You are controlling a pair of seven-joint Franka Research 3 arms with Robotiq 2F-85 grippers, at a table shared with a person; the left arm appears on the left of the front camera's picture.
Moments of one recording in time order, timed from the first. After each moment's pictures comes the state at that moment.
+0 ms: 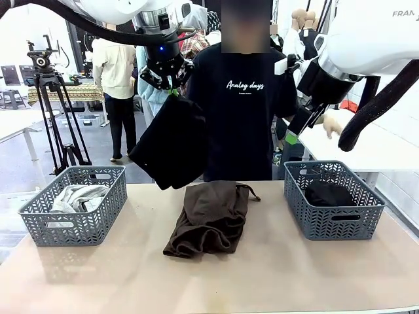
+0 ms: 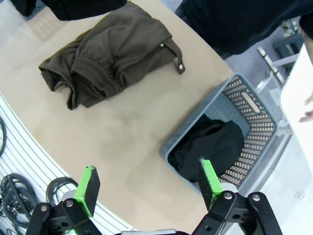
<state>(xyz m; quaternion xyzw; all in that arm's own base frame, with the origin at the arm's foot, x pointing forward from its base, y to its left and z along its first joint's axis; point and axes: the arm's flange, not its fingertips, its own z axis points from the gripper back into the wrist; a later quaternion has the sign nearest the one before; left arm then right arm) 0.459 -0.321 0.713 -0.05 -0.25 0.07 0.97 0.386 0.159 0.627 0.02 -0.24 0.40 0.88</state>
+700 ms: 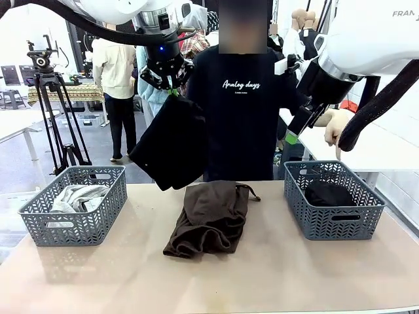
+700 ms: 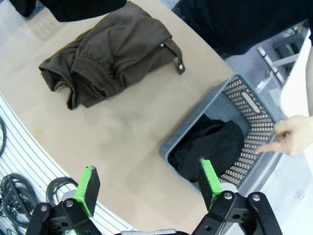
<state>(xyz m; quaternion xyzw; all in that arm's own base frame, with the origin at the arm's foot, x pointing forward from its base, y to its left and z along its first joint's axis) 0.459 -0.321 0.713 -0.05 -0.25 0.07 0.97 0.386 0.159 0.627 0.02 -0.24 0.40 0.88</state>
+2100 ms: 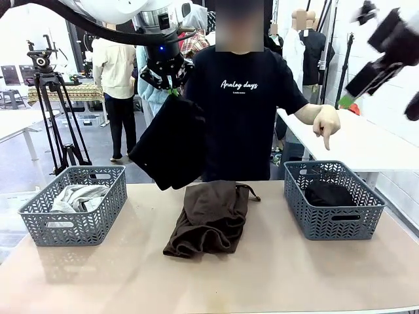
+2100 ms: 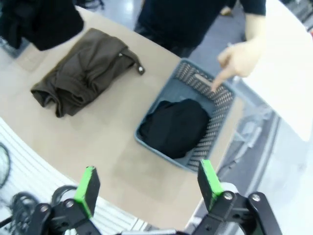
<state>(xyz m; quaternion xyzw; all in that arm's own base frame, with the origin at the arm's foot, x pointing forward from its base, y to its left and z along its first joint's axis) 0.459 -0.321 0.714 -0.05 -0.25 0.07 0.97 0.320 0.043 0.708 0.02 -0.32 0.29 0.90</state>
